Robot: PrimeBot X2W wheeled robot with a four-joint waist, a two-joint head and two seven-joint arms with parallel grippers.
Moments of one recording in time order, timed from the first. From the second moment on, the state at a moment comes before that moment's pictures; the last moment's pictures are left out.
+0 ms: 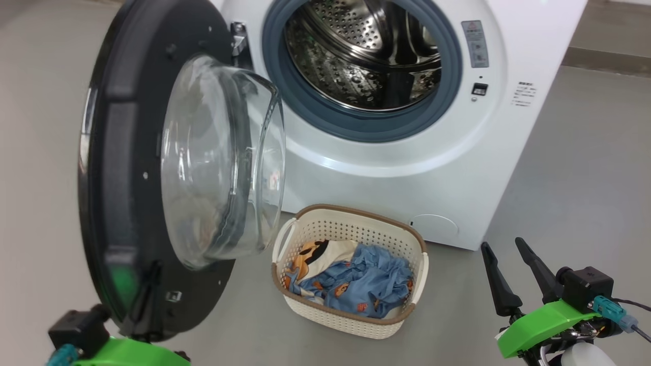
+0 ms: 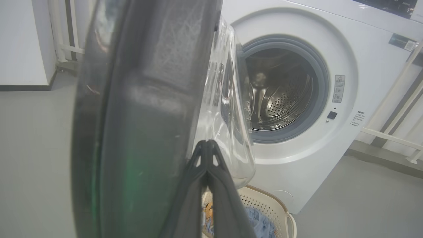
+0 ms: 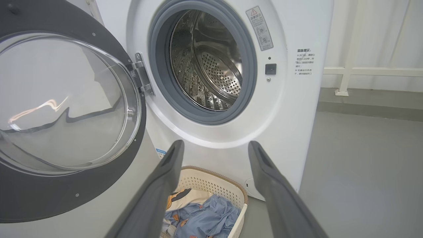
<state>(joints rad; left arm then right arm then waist) -0.07 0.15 -0.10 0.18 -0.47 0.01 -0.12 -0.13 -0.18 0.18 0.38 0.40 0.12 -0.25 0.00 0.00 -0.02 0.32</state>
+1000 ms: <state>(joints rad) -0.43 0.36 -0.01 0.54 -0.52 -0.03 -0.04 -0.20 -0.20 0.16 0.37 0.40 0.12 -0.25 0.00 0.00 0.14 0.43</state>
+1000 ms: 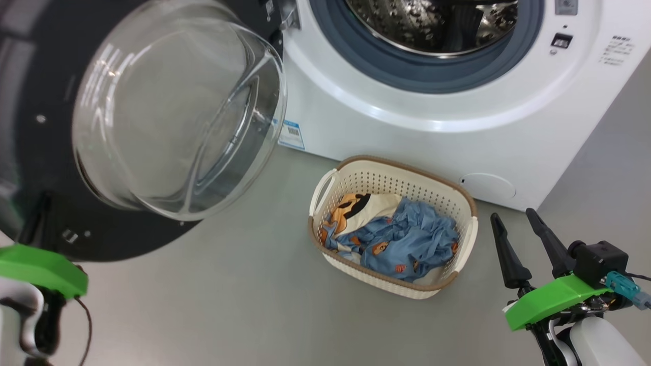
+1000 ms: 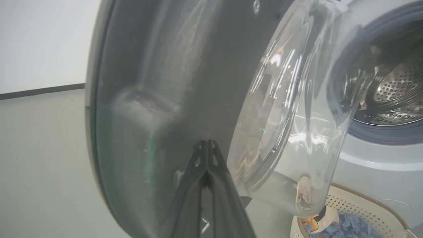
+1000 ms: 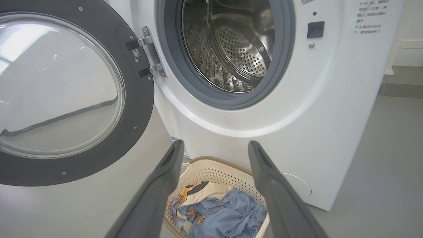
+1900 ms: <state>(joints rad) -0.76 0.39 -0.10 0.98 -0.48 -0.09 -0.09 -0.24 -0.21 0.17 0.37 0.40 0.12 -0.25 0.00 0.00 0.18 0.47</state>
